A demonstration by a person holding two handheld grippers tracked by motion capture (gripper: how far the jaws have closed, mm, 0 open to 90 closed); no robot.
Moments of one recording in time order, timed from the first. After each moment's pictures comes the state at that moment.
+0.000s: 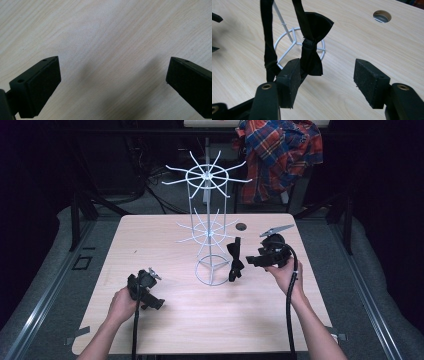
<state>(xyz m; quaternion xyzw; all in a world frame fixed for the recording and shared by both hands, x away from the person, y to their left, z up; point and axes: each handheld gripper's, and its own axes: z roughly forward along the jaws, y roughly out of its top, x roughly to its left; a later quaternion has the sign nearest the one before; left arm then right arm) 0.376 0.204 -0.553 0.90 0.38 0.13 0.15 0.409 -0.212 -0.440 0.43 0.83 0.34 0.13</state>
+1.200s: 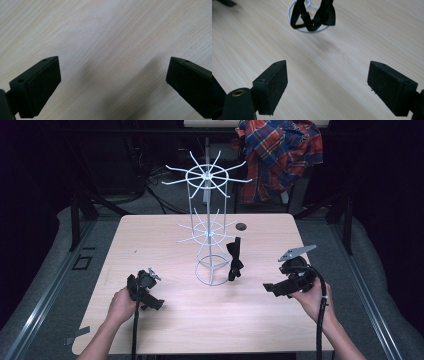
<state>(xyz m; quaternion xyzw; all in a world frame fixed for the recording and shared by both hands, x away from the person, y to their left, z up) 0.375 0.204 -0.552 0.91 0.38 0.12 0.14 0.330 -0.250 -0.433 0.39 0.86 0.29 0.13</state>
